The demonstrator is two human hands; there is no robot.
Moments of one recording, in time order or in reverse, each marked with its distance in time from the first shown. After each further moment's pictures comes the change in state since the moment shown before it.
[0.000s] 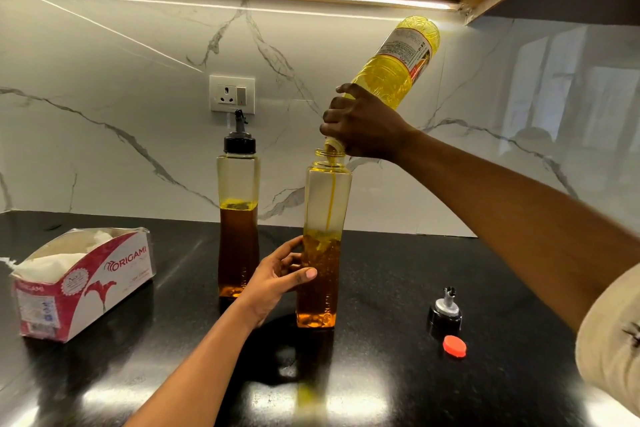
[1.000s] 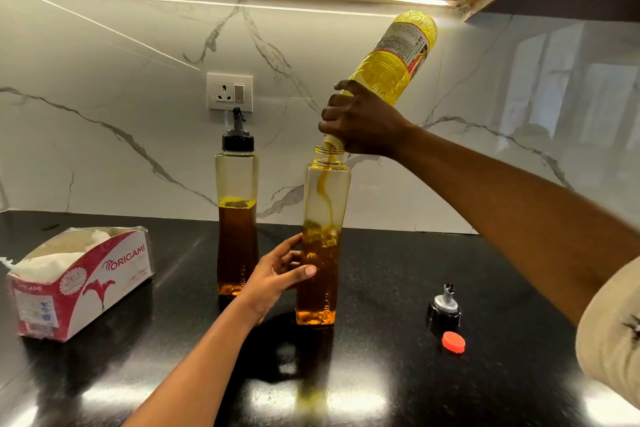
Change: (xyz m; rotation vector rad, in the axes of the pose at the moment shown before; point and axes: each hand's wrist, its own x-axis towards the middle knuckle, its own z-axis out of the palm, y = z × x) left_hand -0.001 0.004 0.002 -0.015 0.009 -0.020; right_hand 0.000 0.001 0.001 -0.021 -0.013 -0.010
